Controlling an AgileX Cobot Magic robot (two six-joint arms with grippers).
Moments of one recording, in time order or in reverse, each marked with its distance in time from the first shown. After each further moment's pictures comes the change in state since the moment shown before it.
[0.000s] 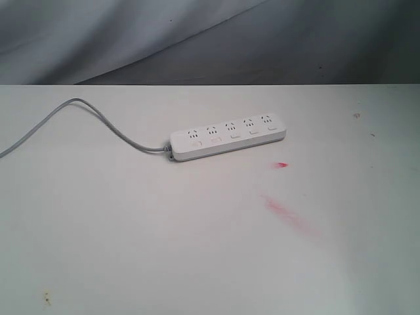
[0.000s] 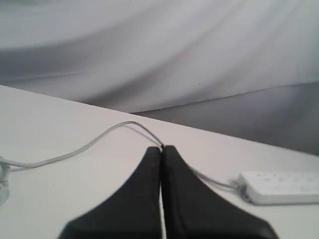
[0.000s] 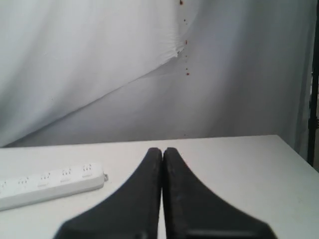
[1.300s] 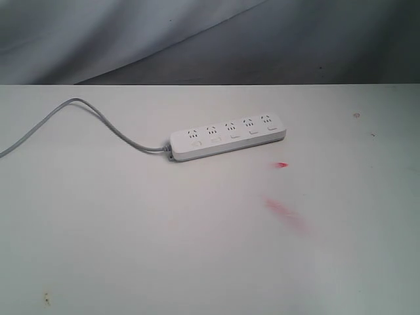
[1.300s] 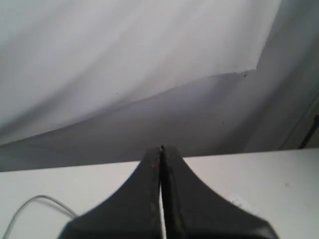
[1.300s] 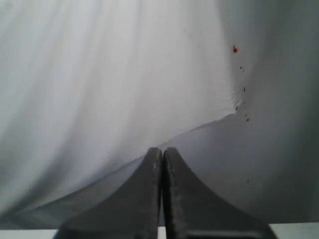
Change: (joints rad) left arm -0.082 1.284 -1.486 -0.247 0.538 0.279; right arm 0.048 1.203 -1.379 0.176 0.346 -0.021
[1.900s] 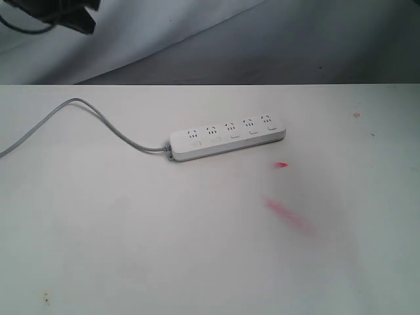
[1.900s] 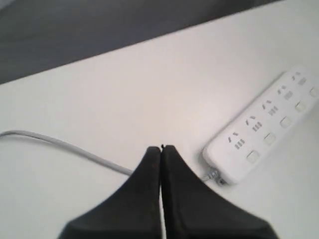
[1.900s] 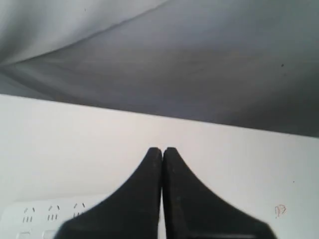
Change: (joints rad) left arm -0.019 0.731 -0.482 0.054 0.352 0.204; right arm 0.000 0.716 -0.504 0.085 0.376 -0.206
